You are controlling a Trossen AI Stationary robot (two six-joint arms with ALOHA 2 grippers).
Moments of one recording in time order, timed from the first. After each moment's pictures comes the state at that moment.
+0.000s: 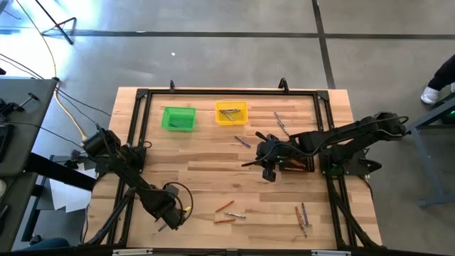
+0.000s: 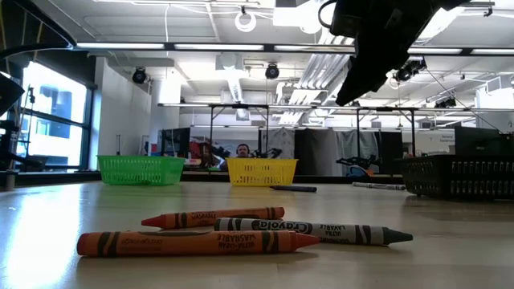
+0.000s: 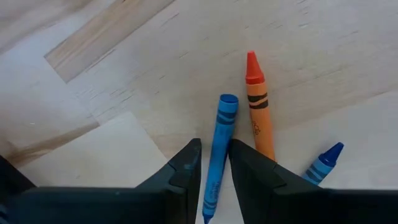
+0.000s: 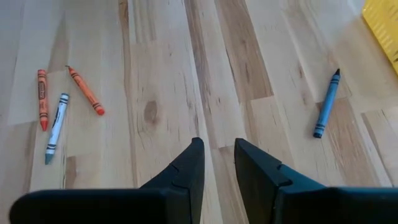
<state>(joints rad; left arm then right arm) -0.79 1.78 0.99 -0.84 0.14 -1.83 0.16 1.35 0.89 -0.40 0.10 0.30</state>
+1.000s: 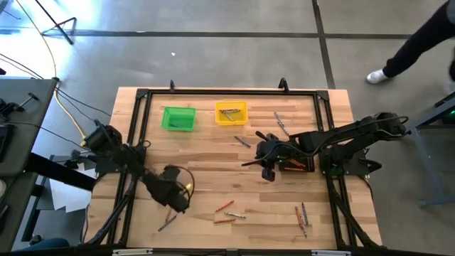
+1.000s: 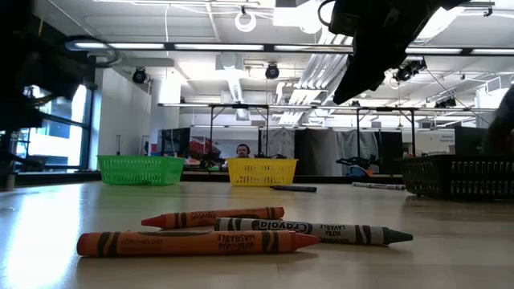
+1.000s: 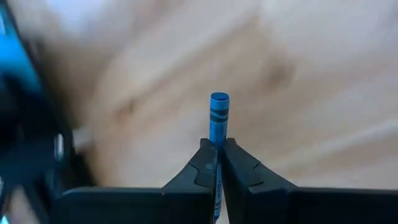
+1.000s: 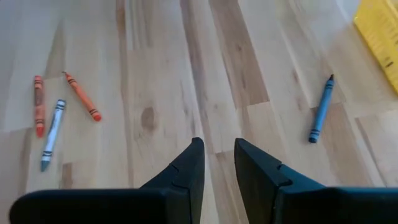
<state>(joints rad) -0.64 1.74 0.98 -1.17 -0.19 -1.68 0.16 1.35 0.89 -0.39 0.12 0.30</state>
